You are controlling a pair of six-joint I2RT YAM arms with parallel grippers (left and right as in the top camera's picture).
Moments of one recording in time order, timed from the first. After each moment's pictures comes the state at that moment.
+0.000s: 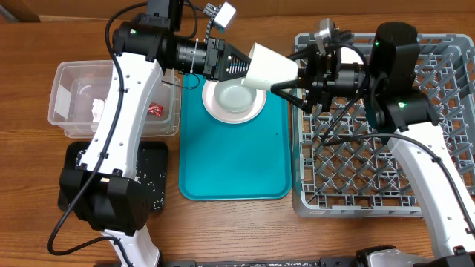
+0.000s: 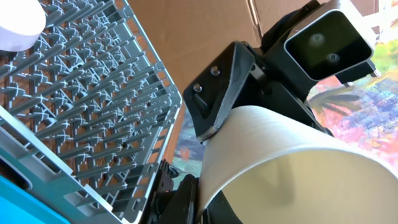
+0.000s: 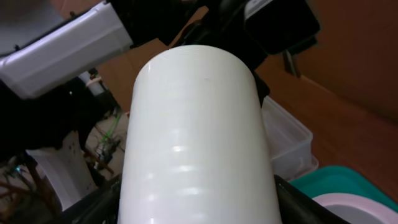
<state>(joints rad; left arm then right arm) -0.20 1.93 1.99 -1.15 1.39 -0.05 0.16 1.45 1.31 -0.18 -1.25 0.05</state>
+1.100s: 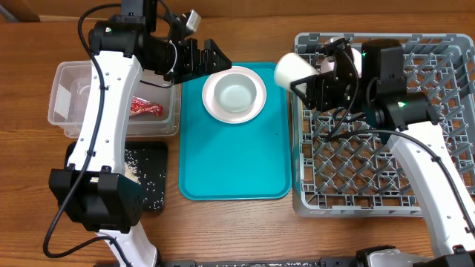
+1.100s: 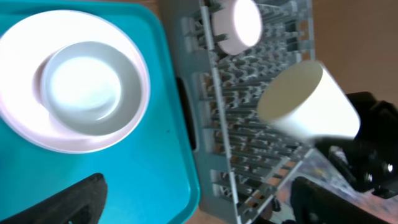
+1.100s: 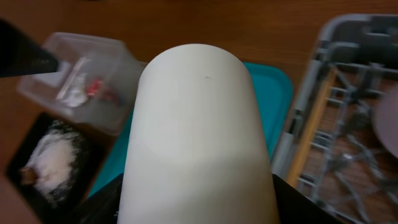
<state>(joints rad) -0.10 1.93 1.99 -1.22 0.76 -0.16 0.16 1.45 1.31 -0.63 -0.48 0.08</state>
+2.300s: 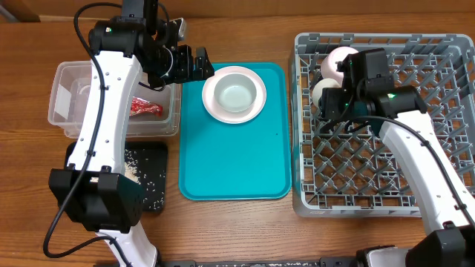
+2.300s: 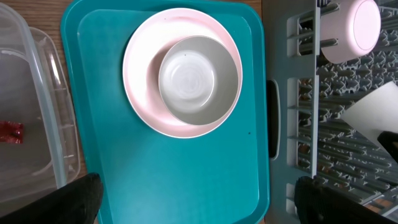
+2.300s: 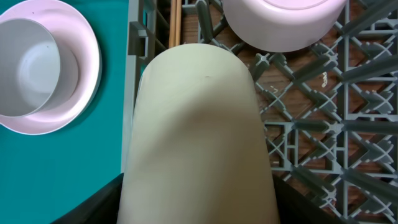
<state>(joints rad) -0.10 1.93 1.99 -1.27 0.42 -0.16 0.16 1.54 1.30 -0.86 -0.04 0.19</state>
